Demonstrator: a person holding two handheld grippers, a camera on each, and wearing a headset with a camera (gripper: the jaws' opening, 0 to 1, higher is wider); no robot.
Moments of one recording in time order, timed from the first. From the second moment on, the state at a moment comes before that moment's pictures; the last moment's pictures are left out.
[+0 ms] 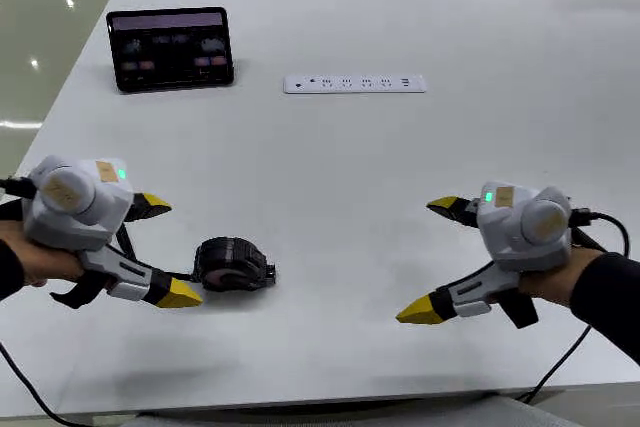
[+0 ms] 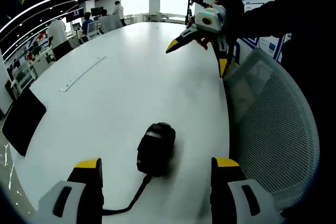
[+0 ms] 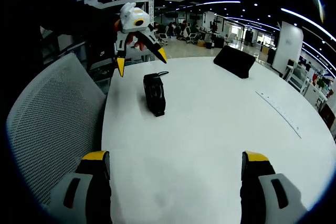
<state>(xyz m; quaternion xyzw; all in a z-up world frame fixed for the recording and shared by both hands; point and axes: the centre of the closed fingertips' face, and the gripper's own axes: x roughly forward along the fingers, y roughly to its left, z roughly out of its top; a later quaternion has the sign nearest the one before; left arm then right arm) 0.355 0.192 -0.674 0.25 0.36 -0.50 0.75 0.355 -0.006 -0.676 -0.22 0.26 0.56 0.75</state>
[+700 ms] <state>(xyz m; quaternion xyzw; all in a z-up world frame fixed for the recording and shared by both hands) 0.362 0.171 -0.717 0.34 0.39 -0.54 0.67 0.362 0.106 -0.715 -0.24 0.27 0.65 0.67</state>
